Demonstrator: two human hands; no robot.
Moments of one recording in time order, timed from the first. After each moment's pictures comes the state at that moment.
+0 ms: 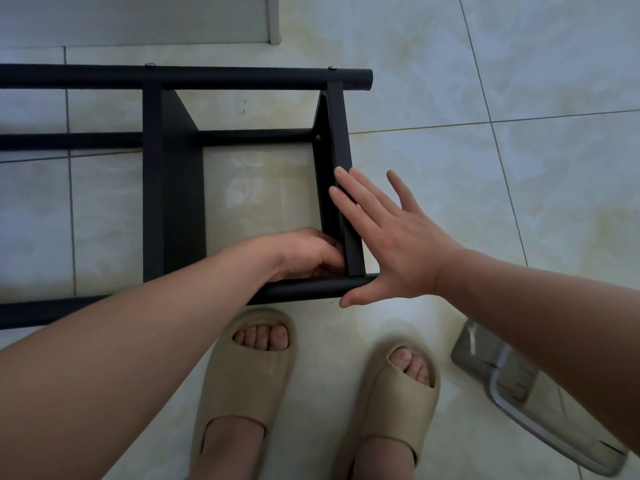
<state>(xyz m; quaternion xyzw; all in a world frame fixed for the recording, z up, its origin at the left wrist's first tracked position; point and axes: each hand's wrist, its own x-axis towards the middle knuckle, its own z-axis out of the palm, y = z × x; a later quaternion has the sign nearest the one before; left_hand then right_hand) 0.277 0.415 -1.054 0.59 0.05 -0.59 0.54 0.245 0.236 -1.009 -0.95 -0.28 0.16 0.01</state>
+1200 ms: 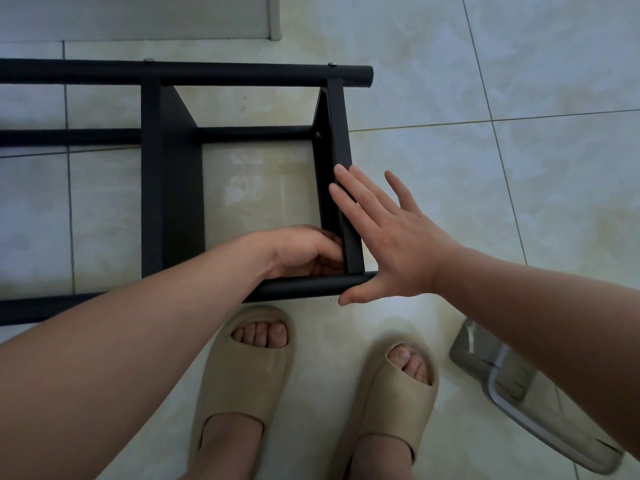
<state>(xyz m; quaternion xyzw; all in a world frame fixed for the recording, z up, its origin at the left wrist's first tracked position) 0.278 0.419 -1.056 0.53 0.04 -0.62 0.58 0.244 0.235 -1.013 -0.95 -0.29 0.15 0.01</state>
